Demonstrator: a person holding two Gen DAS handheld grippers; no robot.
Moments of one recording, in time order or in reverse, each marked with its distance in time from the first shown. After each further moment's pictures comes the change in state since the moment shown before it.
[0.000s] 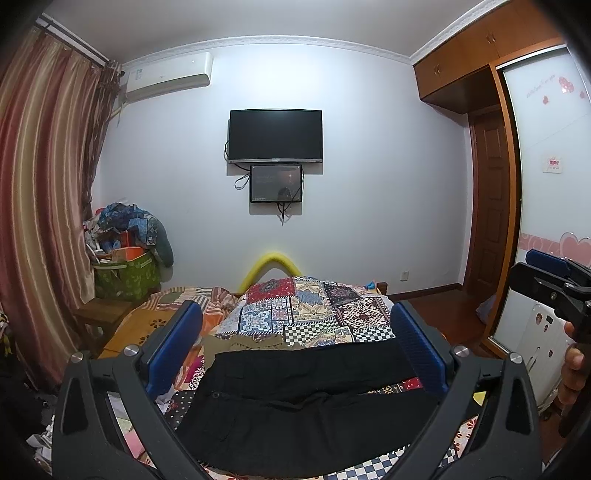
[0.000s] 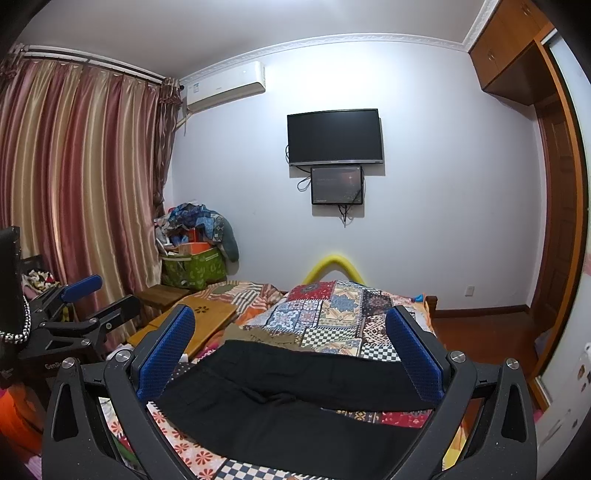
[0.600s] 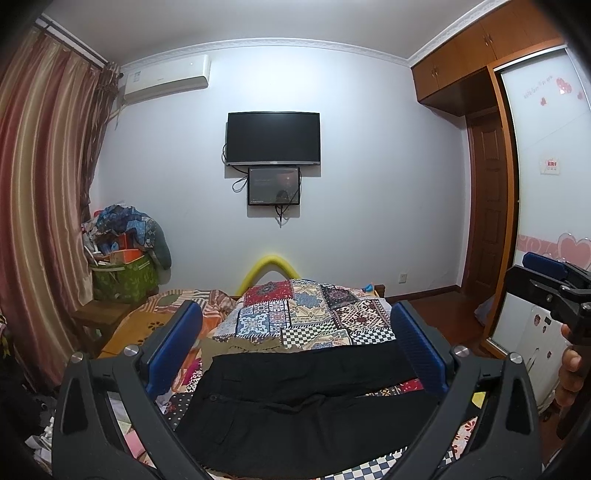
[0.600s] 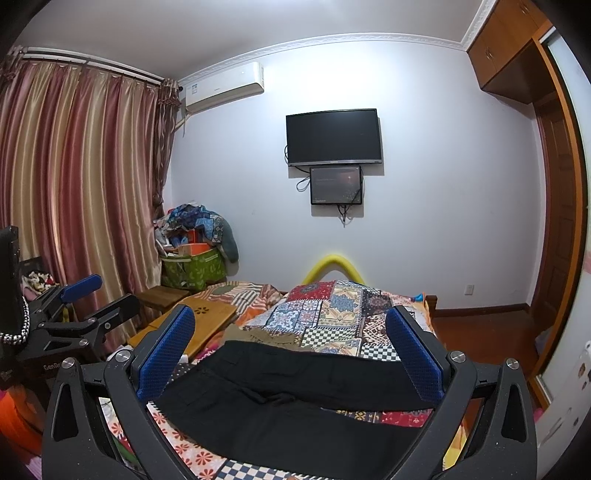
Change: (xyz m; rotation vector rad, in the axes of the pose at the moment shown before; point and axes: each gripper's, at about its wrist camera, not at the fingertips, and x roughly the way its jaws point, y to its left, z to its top) left arm -0.004 0.005 -0.002 -0.003 -0.012 -0.012; right arm -0.002 0.001 0.000 0.003 -0.001 -0.004
